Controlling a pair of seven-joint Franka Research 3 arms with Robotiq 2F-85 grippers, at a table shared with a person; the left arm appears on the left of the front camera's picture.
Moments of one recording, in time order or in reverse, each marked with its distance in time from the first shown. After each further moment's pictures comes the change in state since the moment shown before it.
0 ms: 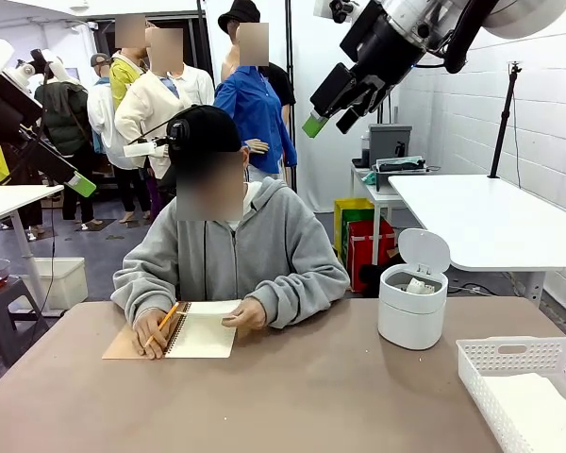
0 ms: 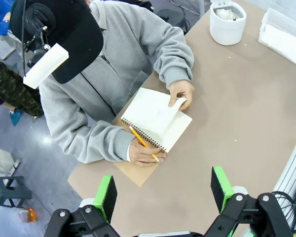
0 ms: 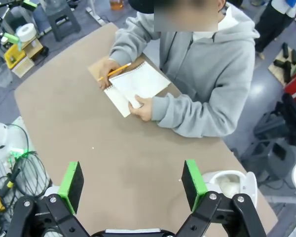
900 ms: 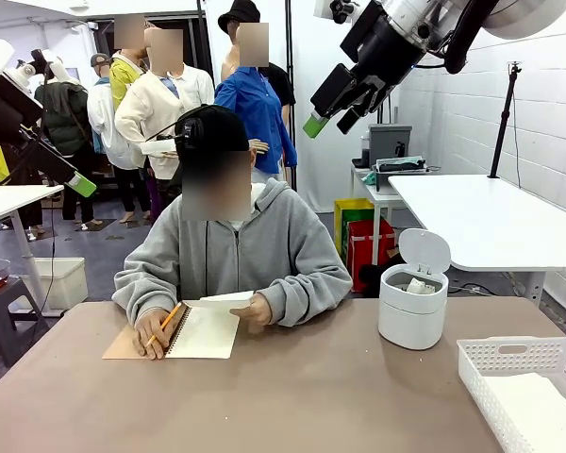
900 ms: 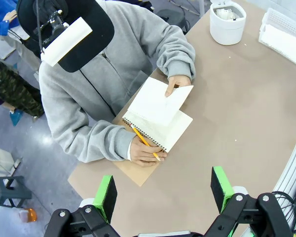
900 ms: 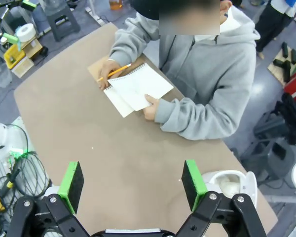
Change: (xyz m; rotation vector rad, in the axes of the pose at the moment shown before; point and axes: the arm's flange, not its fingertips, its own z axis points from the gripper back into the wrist) left arm 0.000 0.000 0.000 0.000 0.000 0.000; right arm 0.000 -0.001 0.000 -0.002 0.000 -0.001
